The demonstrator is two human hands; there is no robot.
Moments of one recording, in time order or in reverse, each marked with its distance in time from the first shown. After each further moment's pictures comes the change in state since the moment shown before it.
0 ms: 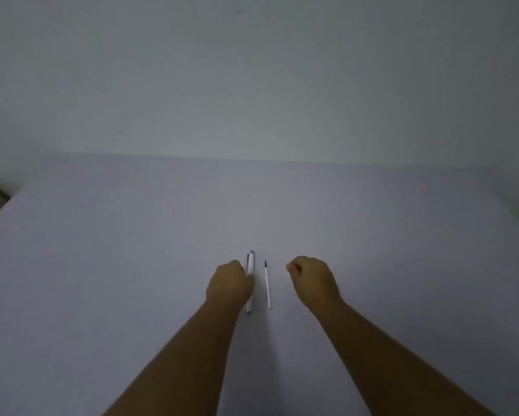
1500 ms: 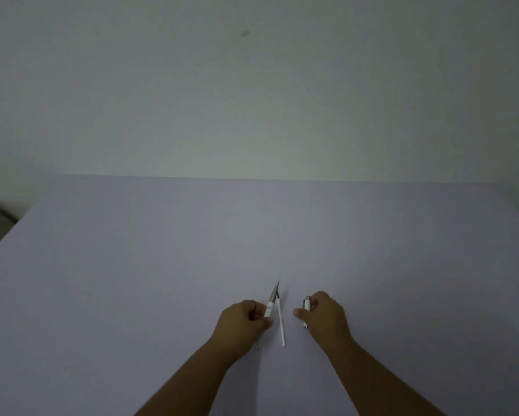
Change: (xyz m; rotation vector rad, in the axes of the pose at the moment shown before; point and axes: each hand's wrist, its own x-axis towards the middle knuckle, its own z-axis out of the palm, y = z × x) left_hand -0.006 -0.018 -0.013 -0.451 -0.212 0.105; right_hand 0.022 0.014 0.031 0.235 -0.040 0.295
